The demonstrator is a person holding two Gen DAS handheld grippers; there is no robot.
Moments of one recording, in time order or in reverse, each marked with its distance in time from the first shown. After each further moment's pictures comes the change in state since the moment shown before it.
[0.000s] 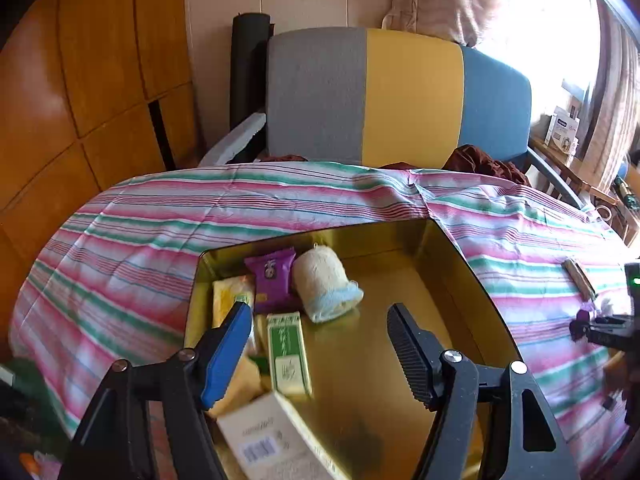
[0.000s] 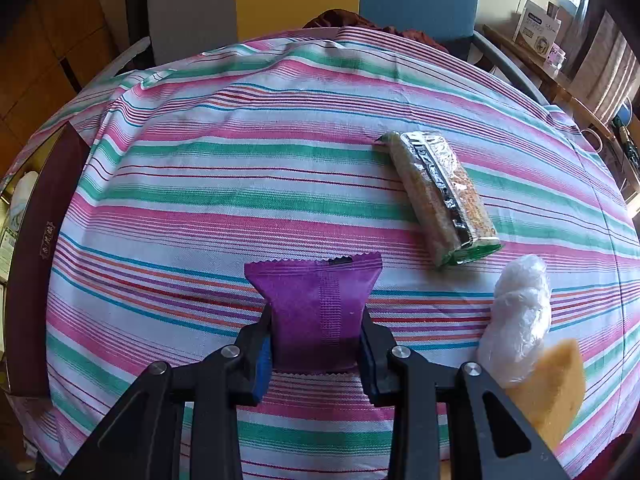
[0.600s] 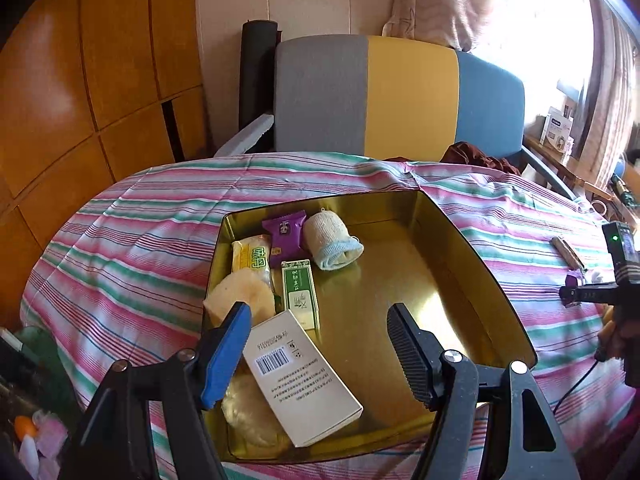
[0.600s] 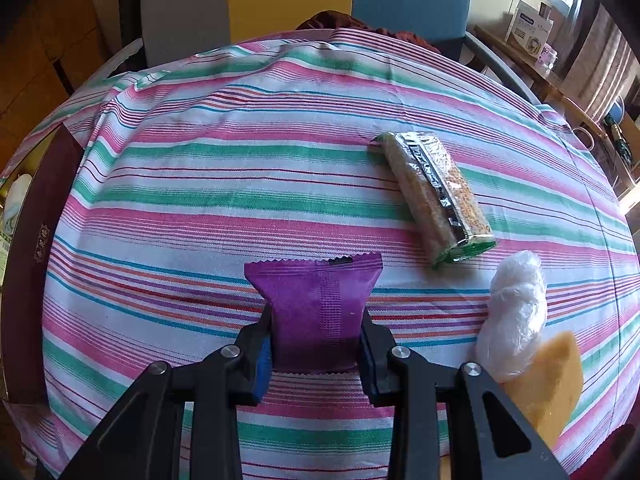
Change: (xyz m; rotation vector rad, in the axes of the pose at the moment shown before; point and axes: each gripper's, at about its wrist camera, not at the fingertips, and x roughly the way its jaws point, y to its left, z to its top) left arm -0.043 0.006 -0.053 -0.005 -0.026 0.007; right arm -0.002 0.004 0.001 0.037 0.009 -0.033
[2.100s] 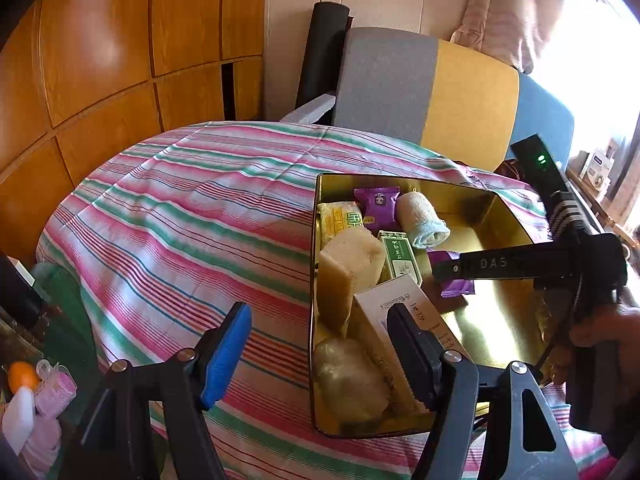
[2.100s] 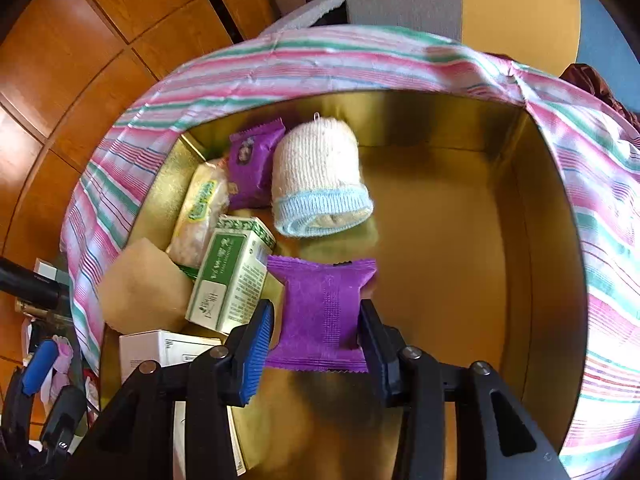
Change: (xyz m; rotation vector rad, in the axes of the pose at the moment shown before) left arm 0.005 0.084 -0.032 -0.182 0.038 0.078; right arm -0.011 0.329 0.023 -0.277 0.053 0.423
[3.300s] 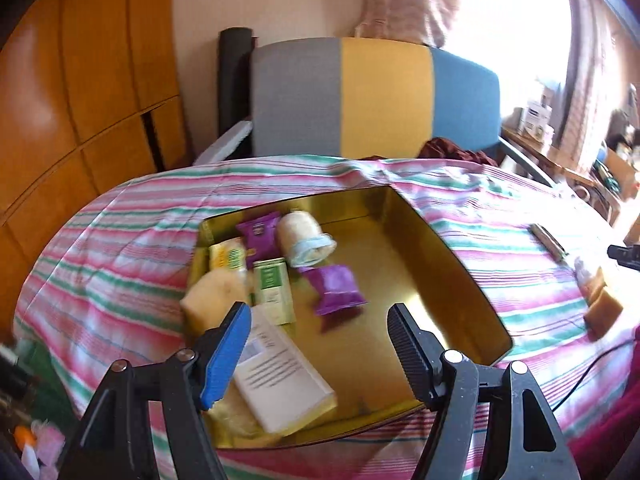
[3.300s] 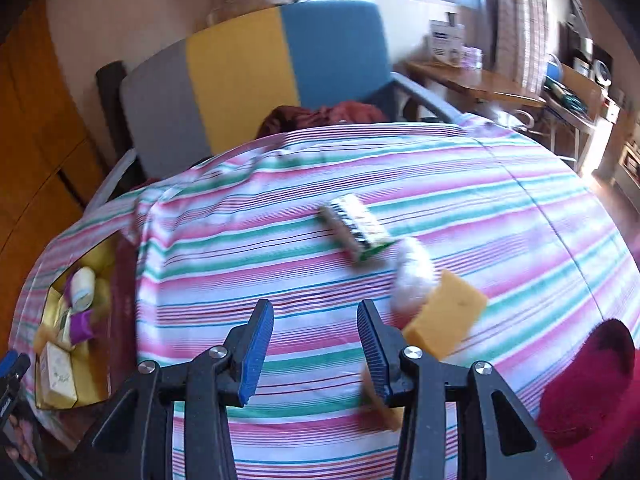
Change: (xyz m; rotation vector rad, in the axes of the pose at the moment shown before) left arm -0.024 -0.110 0.009 0.250 -0.046 -0.143; right arm -0.250 -0.264 -0.177 0.528 -0.411 -0.437
